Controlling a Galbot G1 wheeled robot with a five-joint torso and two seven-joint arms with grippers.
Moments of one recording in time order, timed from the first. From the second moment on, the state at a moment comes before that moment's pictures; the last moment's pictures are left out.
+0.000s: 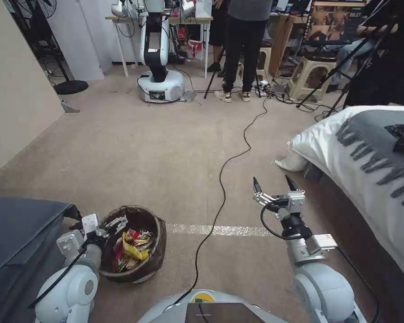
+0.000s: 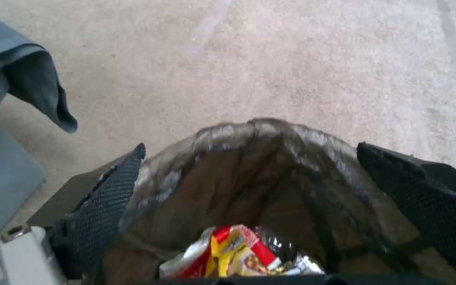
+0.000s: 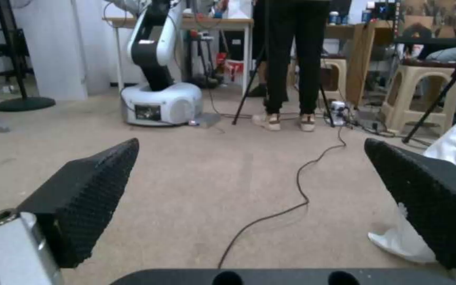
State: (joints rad) left arm 1.67 -1.52 -0.81 -2.32 -0.48 0.67 -0.22; right arm -1.69 1.32 0.56 2.32 0.20 -0.02 0.07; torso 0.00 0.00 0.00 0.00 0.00
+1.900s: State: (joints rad) left arm 2.06 -1.59 -0.79 -2.37 0.04 -0.29 -0.05; right arm -1.87 1.36 0.53 2.37 0.13 0.16 0.16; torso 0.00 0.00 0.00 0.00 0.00
